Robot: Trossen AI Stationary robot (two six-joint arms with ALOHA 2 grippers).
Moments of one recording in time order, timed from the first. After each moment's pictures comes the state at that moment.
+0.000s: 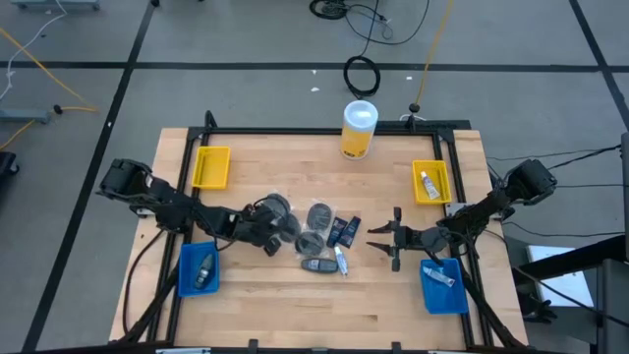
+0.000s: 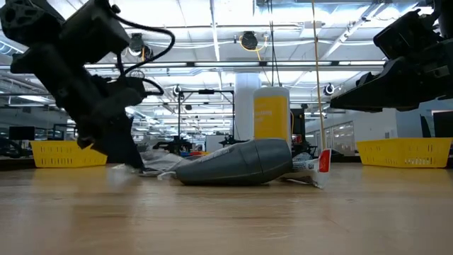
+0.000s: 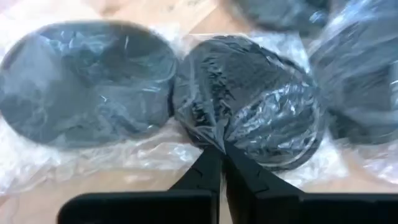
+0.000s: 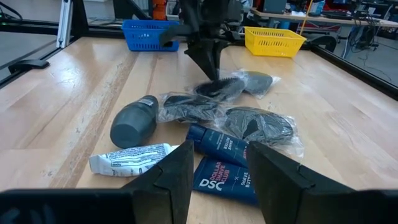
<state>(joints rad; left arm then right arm) -0.24 1.51 0.51 0.06 -0.39 -0.83 0.50 1.39 0.11 1.04 0.57 0.09</state>
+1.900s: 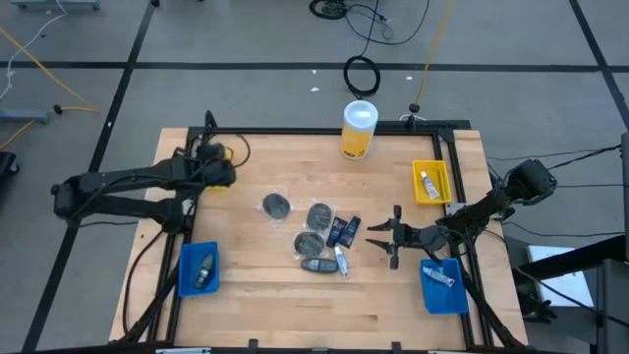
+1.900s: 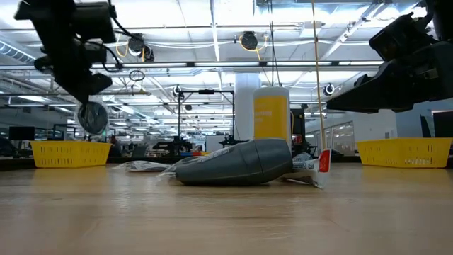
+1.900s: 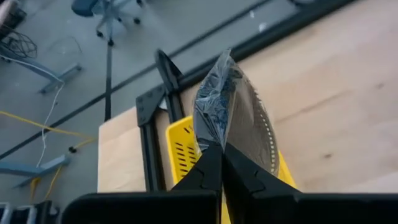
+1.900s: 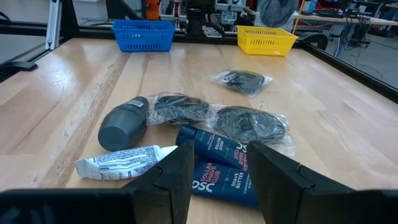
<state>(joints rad) 0.32 0.95 0.70 -1.05 -0.83 -0.67 0.47 1.39 0.11 1.04 0.57 0.09</state>
